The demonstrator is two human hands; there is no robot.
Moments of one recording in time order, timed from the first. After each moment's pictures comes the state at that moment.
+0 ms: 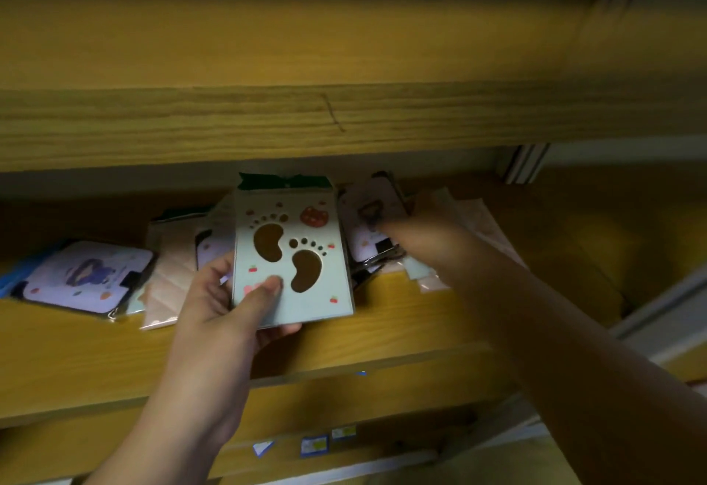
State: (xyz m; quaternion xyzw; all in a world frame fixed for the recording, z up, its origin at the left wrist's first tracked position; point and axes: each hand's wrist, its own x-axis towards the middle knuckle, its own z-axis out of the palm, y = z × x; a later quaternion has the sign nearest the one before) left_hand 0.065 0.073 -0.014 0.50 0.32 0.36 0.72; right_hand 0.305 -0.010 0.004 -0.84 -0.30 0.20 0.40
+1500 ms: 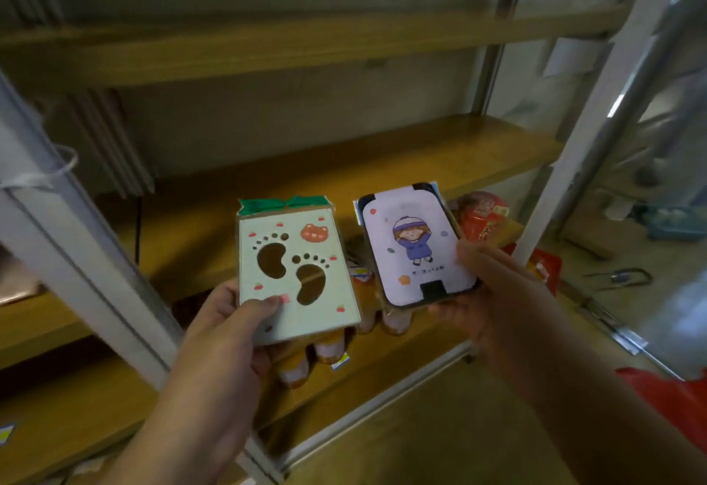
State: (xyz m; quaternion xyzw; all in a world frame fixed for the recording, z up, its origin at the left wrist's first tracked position) left_hand 0.362 -0.420 0.006 0.51 0.27 0.17 0.80; right_hand 0.488 -0.642 0.022 -0.56 -0.01 0.20 0.80
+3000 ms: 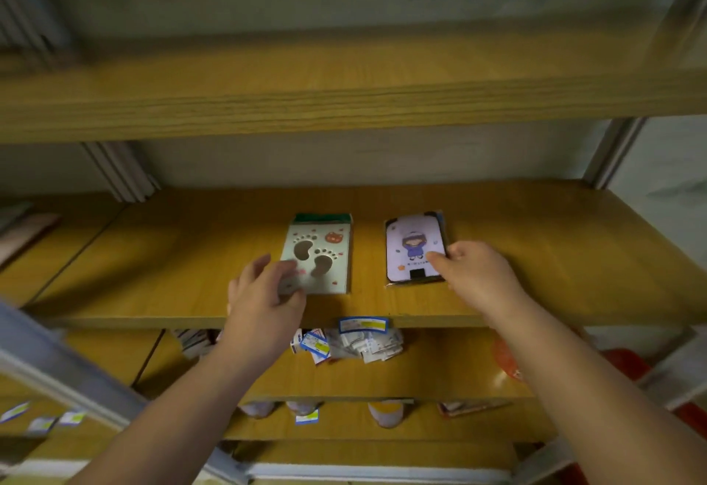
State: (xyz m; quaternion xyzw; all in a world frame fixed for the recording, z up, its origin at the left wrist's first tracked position) left_hand 0.664 -0.491 -0.023 0.81 0.48 0.21 0.27; right_hand 0.908 -0.623 -0.024 -0.87 -0.31 0.16 0.35
